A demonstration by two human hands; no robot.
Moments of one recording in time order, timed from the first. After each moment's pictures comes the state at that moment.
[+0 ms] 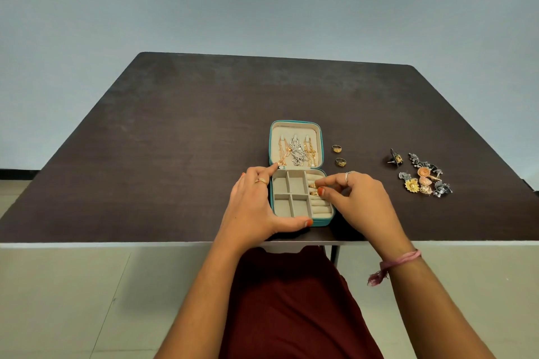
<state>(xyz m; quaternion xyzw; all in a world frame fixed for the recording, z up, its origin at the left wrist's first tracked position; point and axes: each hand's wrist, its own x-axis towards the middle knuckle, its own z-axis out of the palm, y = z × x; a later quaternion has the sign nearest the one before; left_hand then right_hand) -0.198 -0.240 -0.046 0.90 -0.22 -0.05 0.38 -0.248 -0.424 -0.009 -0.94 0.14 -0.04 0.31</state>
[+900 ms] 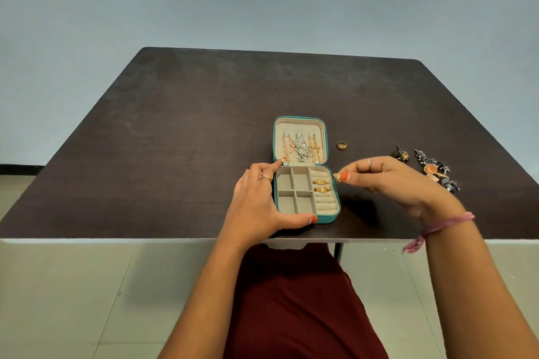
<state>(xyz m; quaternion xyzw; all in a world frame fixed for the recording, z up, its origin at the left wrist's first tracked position) -0.197 -0.240 -0.044 0.90 -0.21 -0.06 0.38 -0.236 -0.468 0.019 -0.85 0.08 0.12 0.51</state>
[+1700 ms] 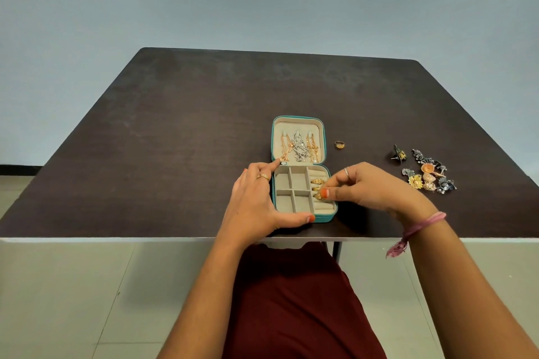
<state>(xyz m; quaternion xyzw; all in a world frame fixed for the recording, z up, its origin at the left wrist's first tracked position) -0.198 -0.241 -0.044 0.90 -0.21 -0.05 0.38 -0.228 -0.446 0.016 -0.89 0.08 0.20 0.41</state>
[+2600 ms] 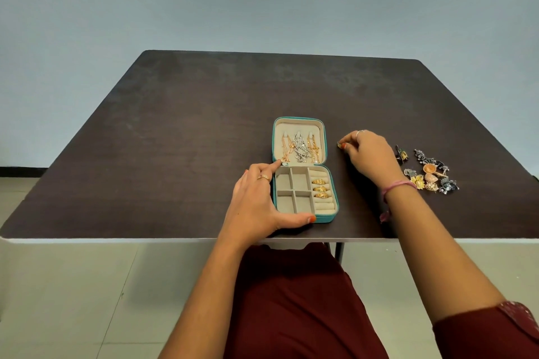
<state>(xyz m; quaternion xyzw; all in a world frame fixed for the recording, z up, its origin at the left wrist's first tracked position) -0.199 -0.241 -0.040 0.90 -0.20 -0.07 0.38 -0.161 -0.487 -0.026 -0.97 0.15 -0.07 0.20</state>
